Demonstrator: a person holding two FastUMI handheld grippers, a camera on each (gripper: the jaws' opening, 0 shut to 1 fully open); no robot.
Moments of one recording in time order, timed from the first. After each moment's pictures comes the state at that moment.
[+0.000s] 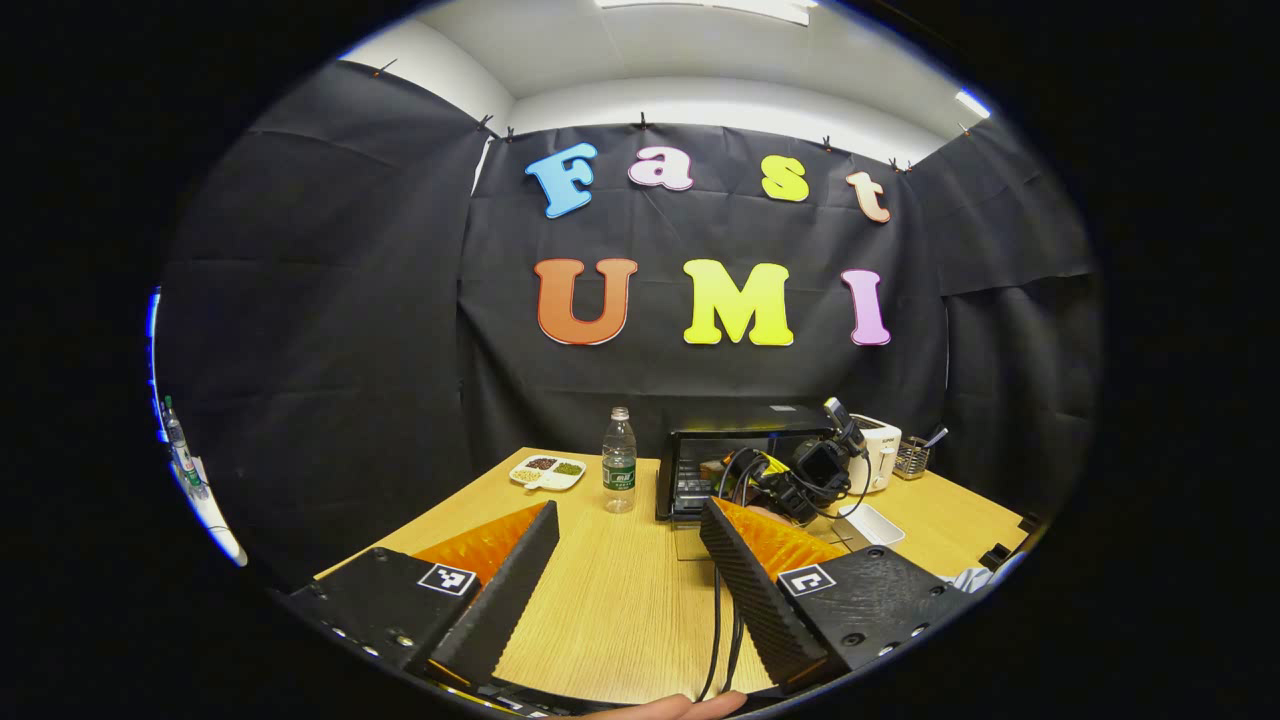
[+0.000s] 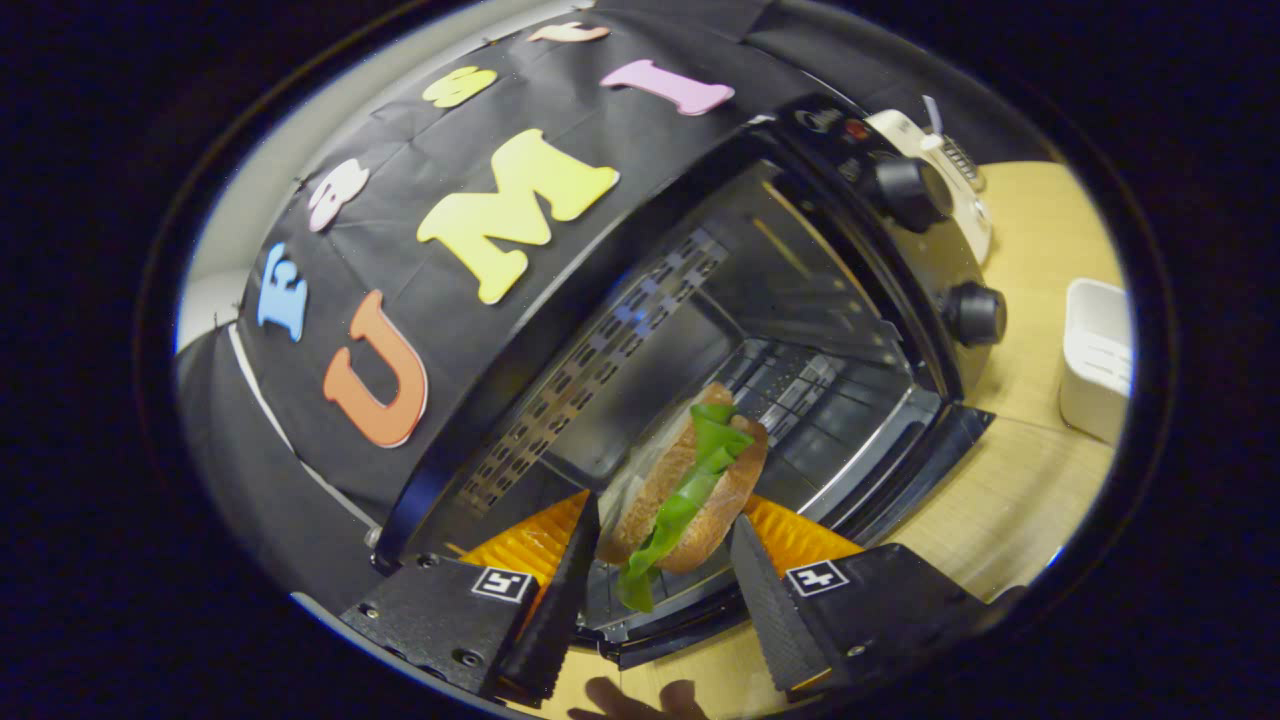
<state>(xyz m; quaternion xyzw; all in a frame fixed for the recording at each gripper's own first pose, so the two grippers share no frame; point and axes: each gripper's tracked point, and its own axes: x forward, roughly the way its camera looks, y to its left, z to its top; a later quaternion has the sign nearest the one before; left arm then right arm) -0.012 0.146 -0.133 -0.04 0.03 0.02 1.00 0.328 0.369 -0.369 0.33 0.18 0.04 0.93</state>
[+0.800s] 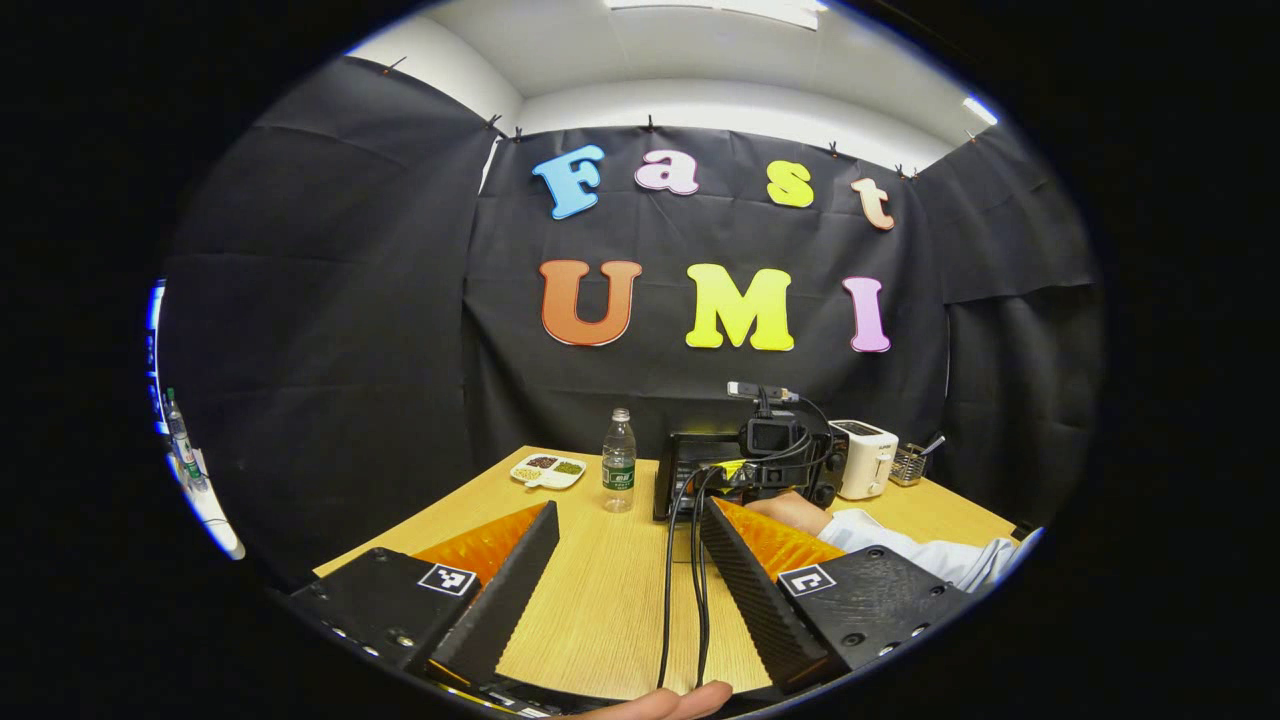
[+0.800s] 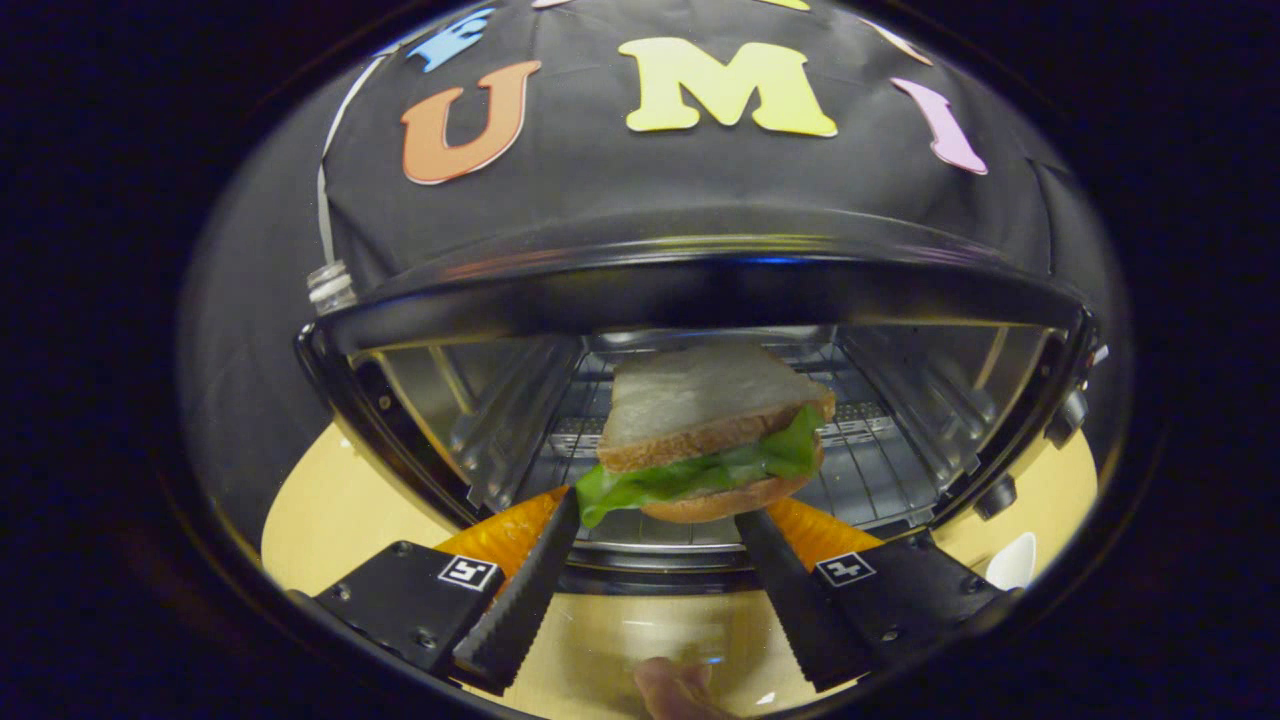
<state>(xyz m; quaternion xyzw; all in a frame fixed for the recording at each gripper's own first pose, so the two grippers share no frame) -0.027 0.144 -0.128 -0.06 0.03 0.02 1.00 0.303 0.387 -0.405 -0.03 0.34 0.12 0.93</state>
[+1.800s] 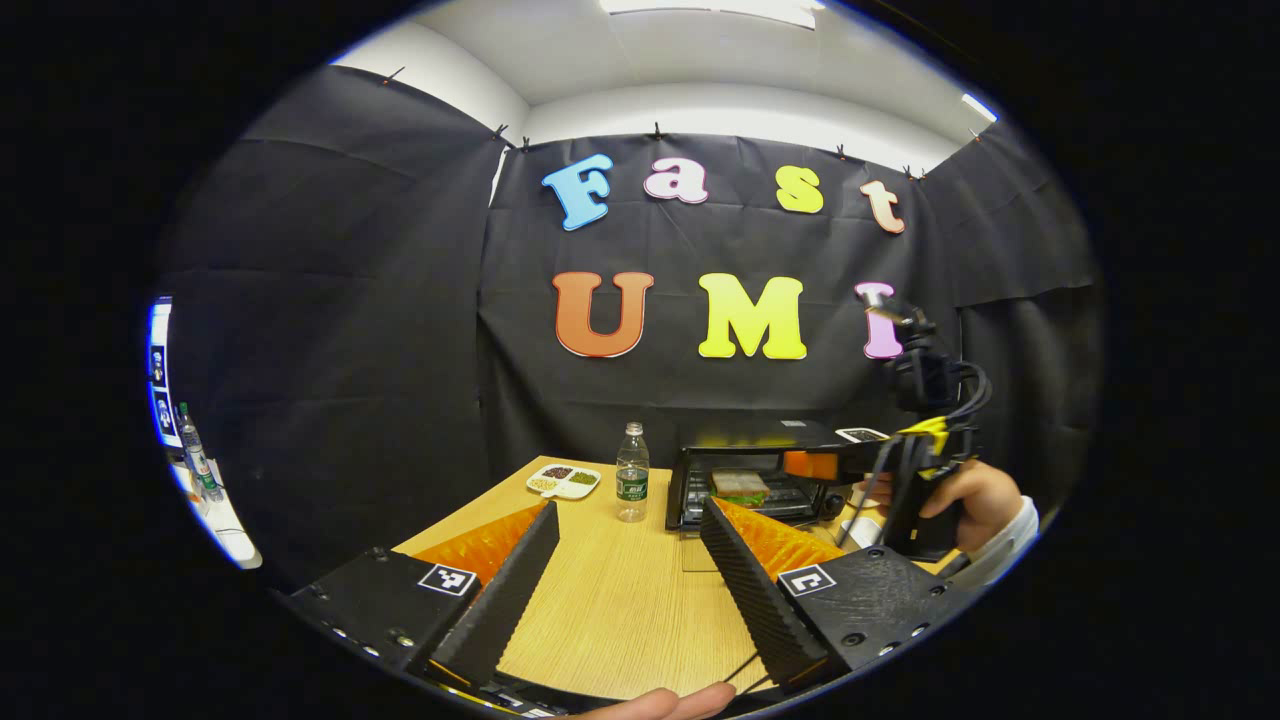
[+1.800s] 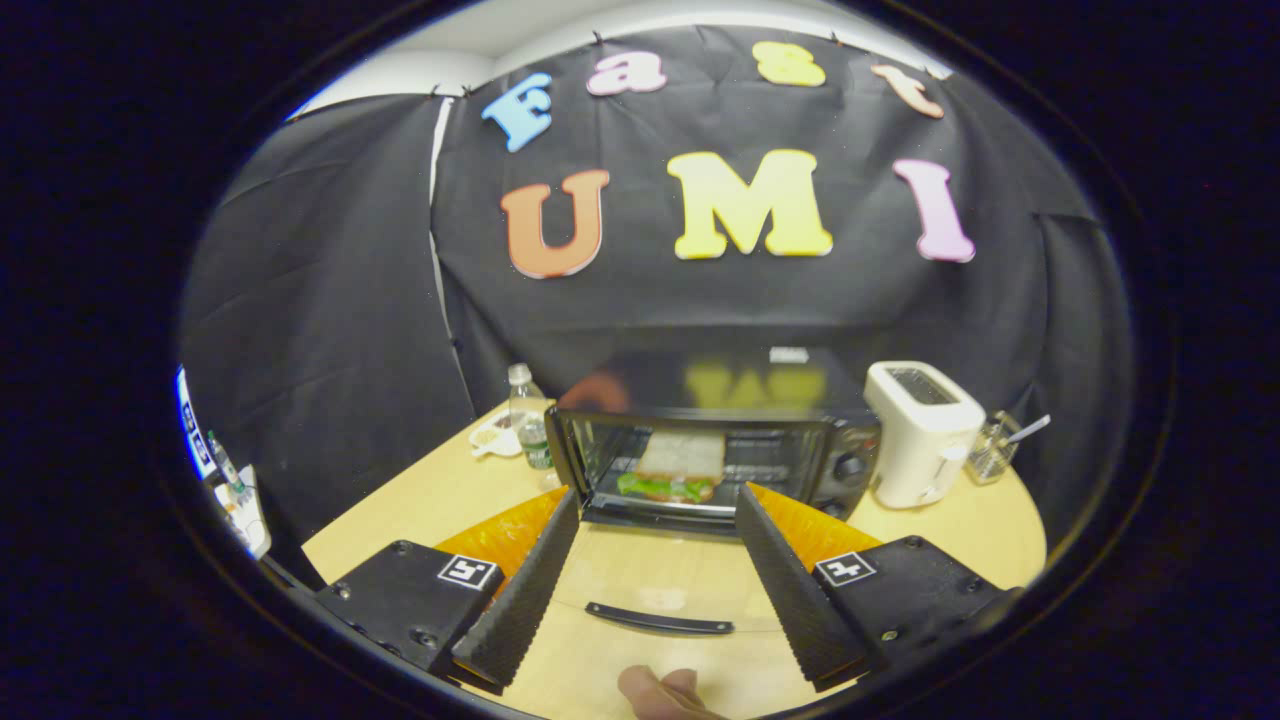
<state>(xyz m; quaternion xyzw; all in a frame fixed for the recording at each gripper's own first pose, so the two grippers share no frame) -0.025 0.150 -0.102 -0.05 0.02 0.04 1.00 0.135 0.286 -0.189 -0.01 0.17 0.20 0.96</state>
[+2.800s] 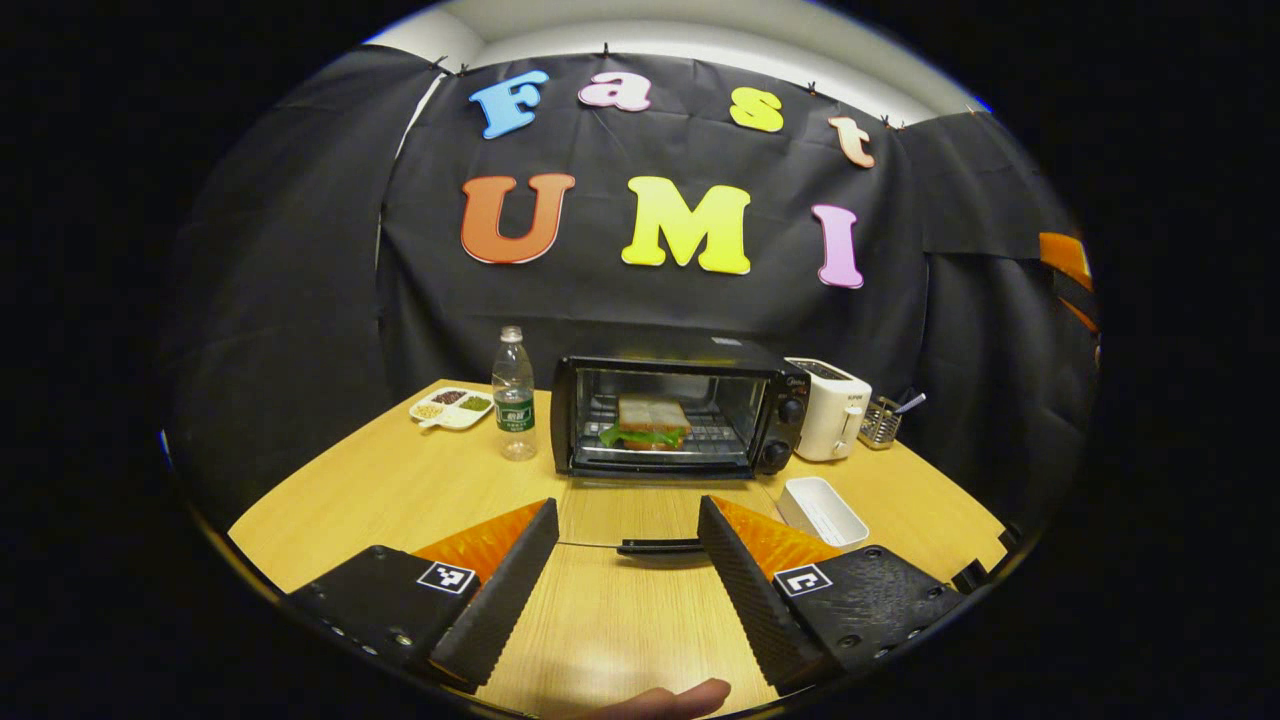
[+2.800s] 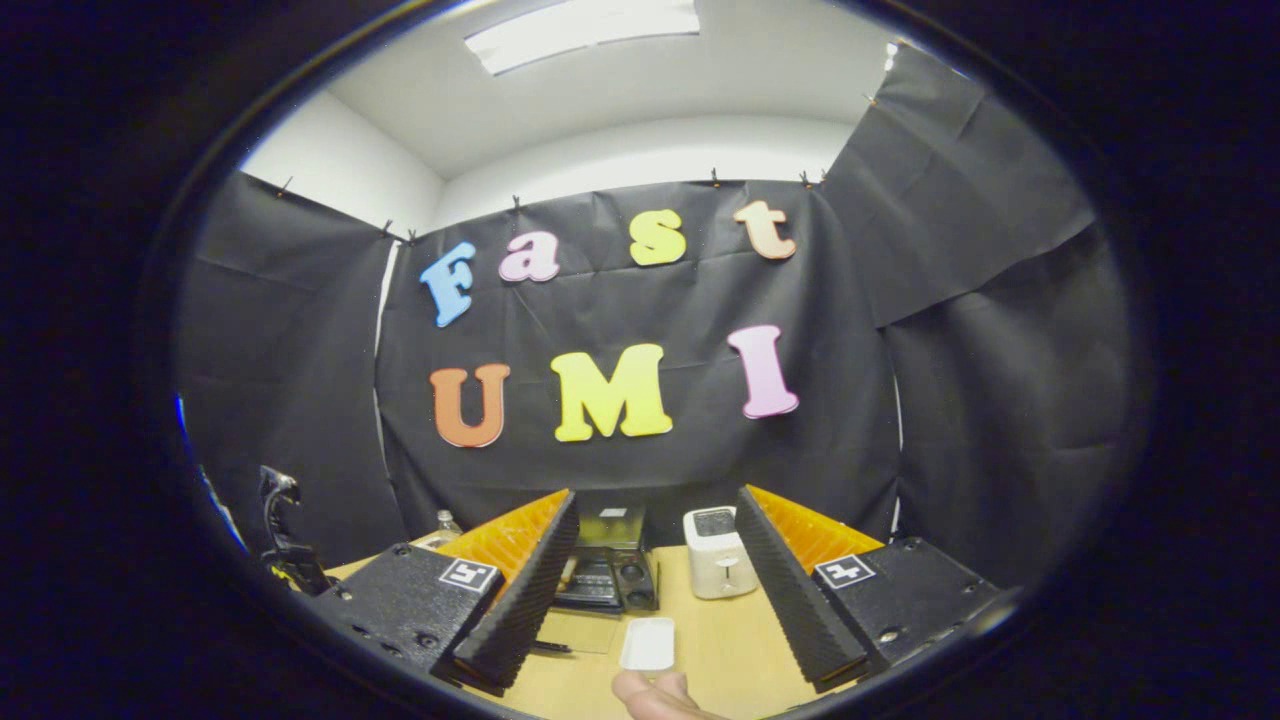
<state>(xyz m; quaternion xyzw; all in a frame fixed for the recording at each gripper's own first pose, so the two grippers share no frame) 0.084 0.018 -0.211 -0.07 0.15 -0.05 0.98 0.038 0.038 -0.049 0.03 -0.02 0.07 1.00</state>
